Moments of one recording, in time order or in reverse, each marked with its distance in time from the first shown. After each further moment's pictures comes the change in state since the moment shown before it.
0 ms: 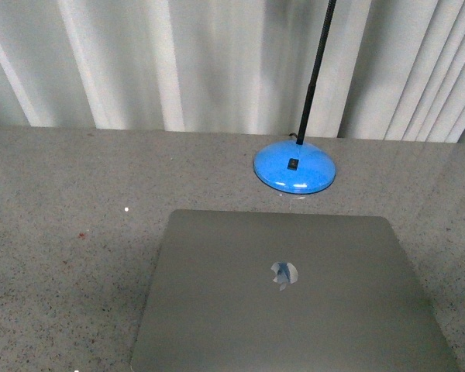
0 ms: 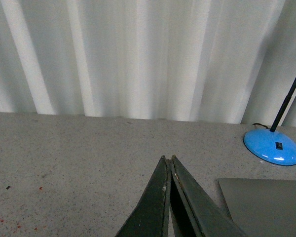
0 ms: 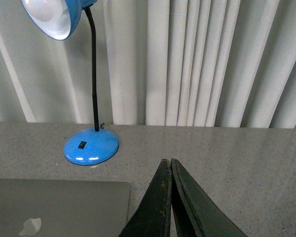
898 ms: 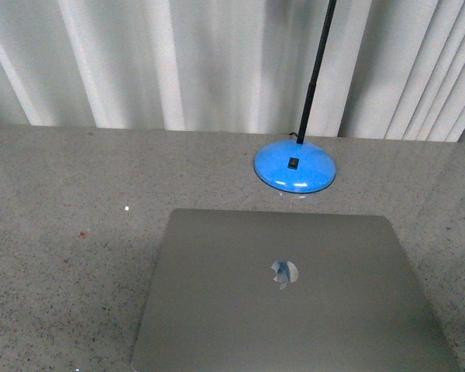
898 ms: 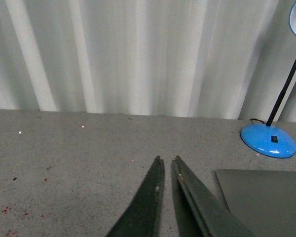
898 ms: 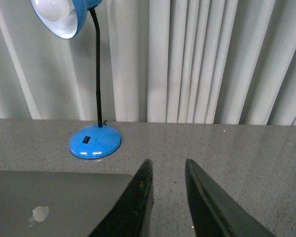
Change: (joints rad) left arm 0.000 -0.334 0.000 -0.341 0.000 0.000; right arm 0.000 -0.335 0.000 -0.340 0.000 0.000
